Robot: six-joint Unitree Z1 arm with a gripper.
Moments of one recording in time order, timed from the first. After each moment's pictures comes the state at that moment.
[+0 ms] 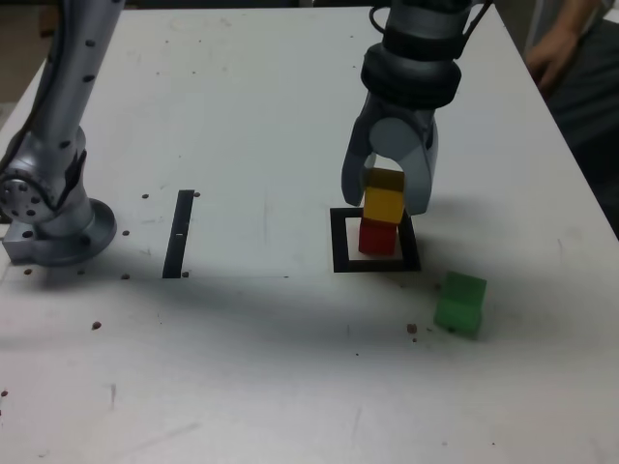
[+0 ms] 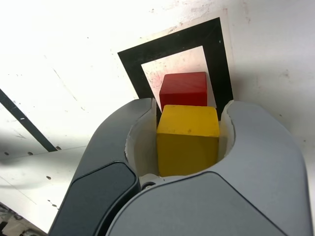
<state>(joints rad) -0.04 2.11 -1.78 1.39 -0.02 0.24</state>
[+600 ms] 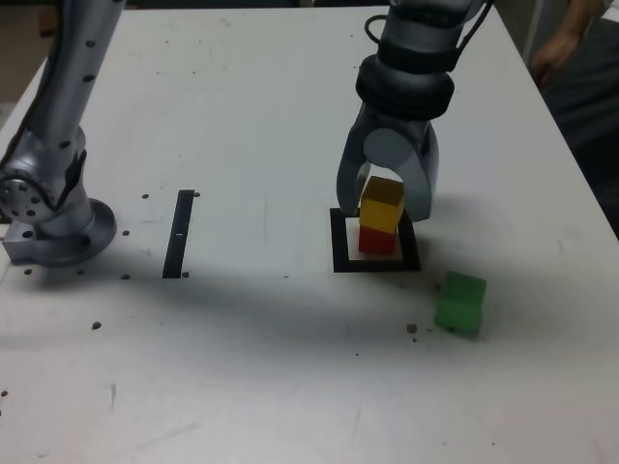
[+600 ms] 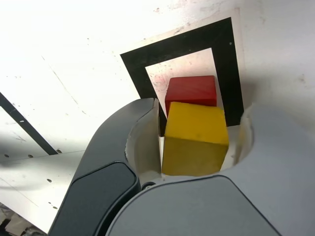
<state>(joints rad) -0.04 2.10 -1.72 1.35 -0.02 0.24</state>
